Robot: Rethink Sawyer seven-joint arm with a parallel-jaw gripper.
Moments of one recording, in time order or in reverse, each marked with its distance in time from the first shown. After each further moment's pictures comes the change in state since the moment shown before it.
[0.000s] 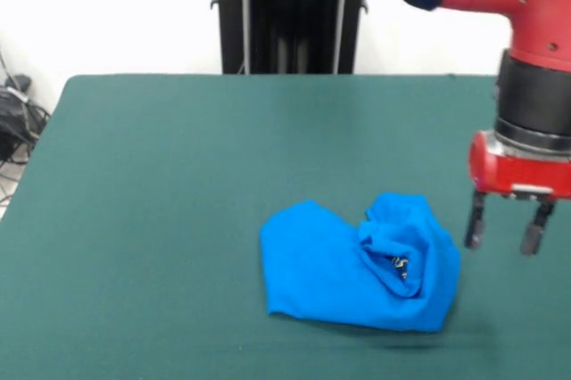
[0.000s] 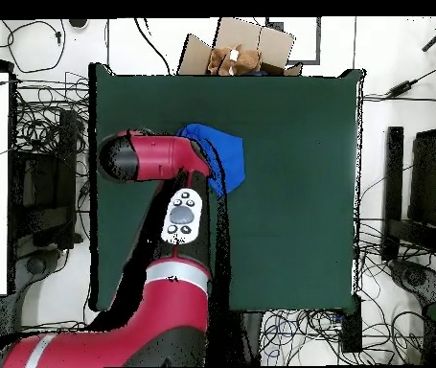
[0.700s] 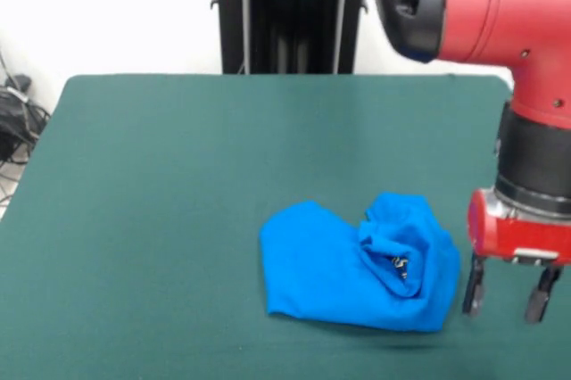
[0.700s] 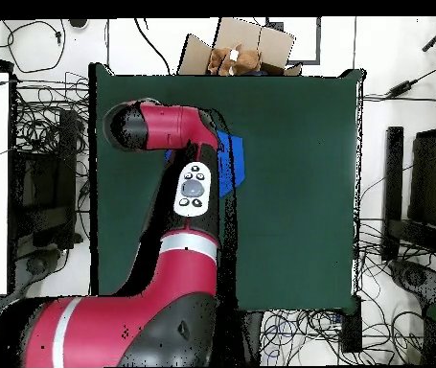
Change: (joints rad) arm -0.040 0.136 -0.015 -0.252 0.017 0.066 0.000
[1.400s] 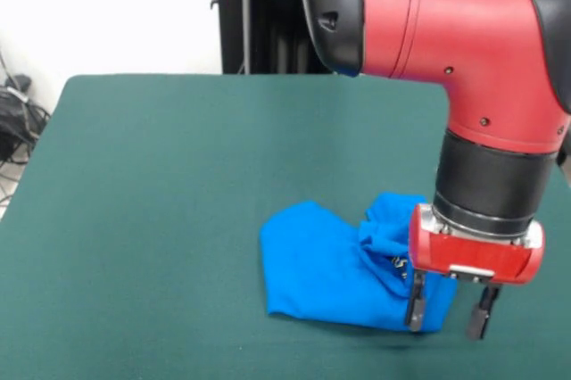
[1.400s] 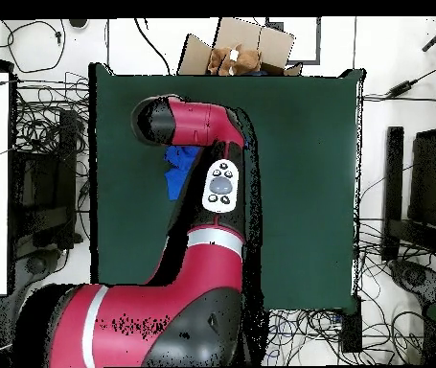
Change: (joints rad) arm -0.062 0.013 0.000 -0.009 0.000 0.000 0.000
